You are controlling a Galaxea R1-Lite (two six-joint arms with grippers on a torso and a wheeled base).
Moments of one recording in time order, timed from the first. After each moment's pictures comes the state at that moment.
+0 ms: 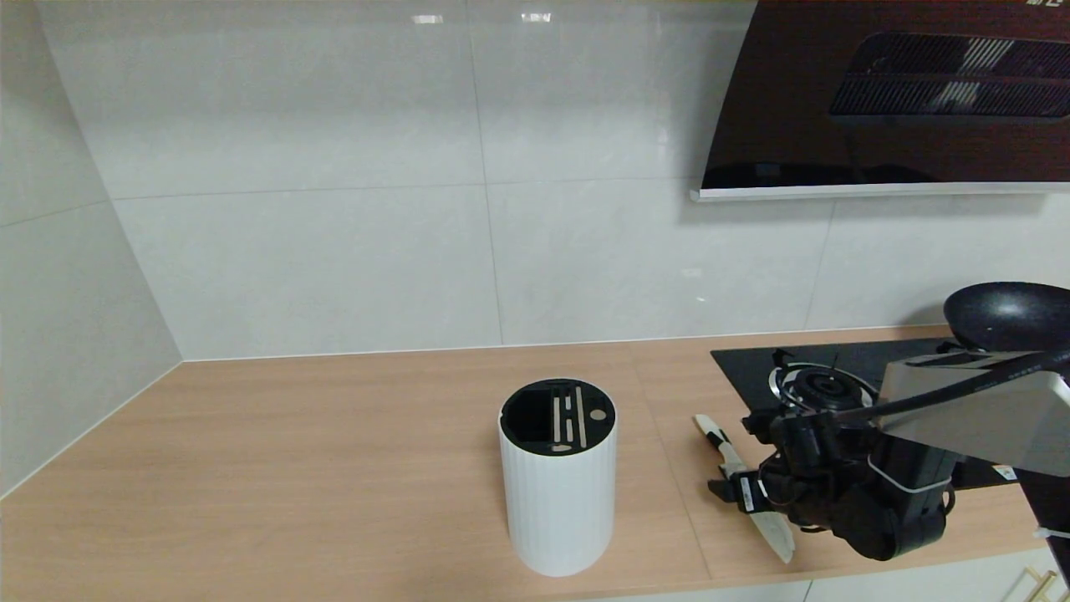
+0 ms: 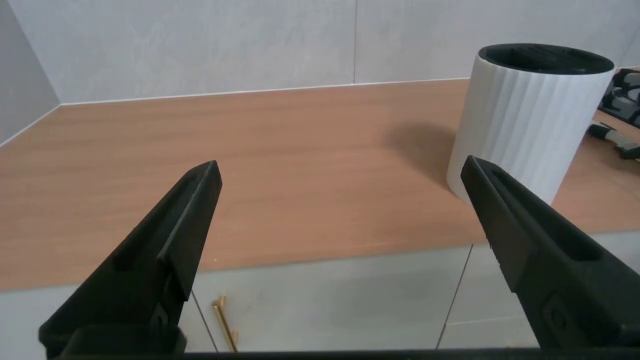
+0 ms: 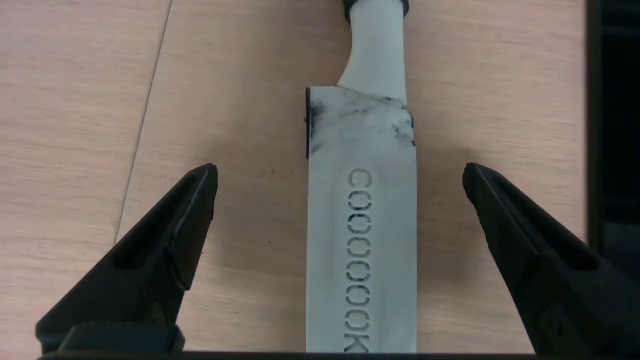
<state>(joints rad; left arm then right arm) 0.00 0.00 0.00 0.01 -0.04 0.01 0.24 2.44 -0.76 -0.96 -0.02 0.08</state>
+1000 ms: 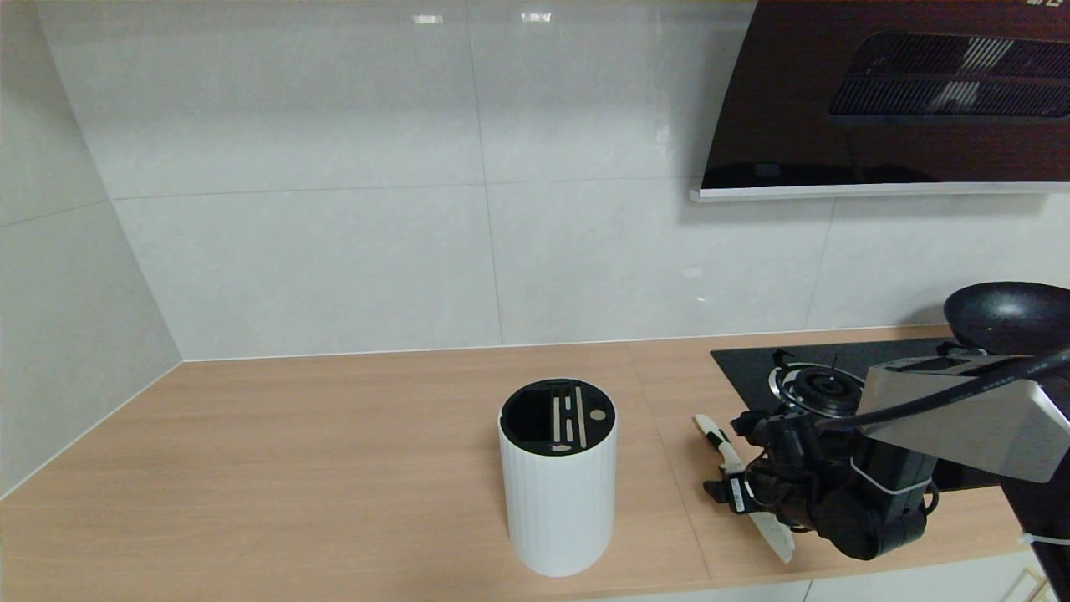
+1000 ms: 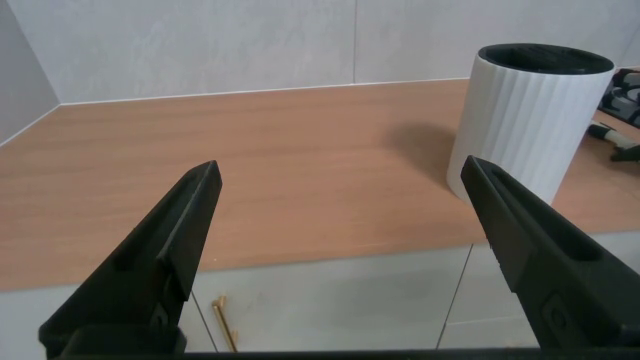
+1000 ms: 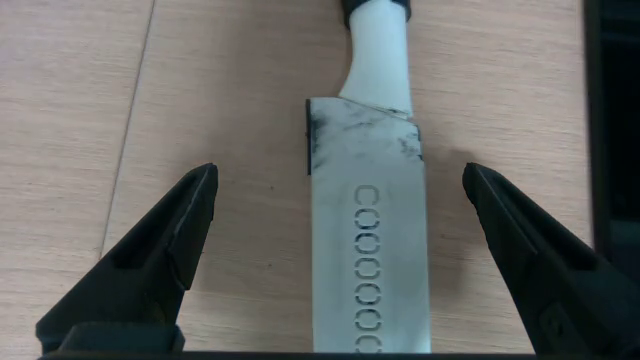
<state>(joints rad) 0.00 0.00 0.00 0.01 -0.04 0.01 0.28 2.47 -0.80 -0.94 -0.11 0.08</state>
